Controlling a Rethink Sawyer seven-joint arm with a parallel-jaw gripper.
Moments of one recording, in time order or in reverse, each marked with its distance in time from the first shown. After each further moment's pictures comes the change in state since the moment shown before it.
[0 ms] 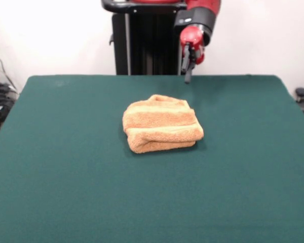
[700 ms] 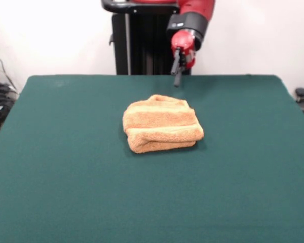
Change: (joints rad) arm -0.001 0.071 0.016 -0.003 0.030 0.000 0.000
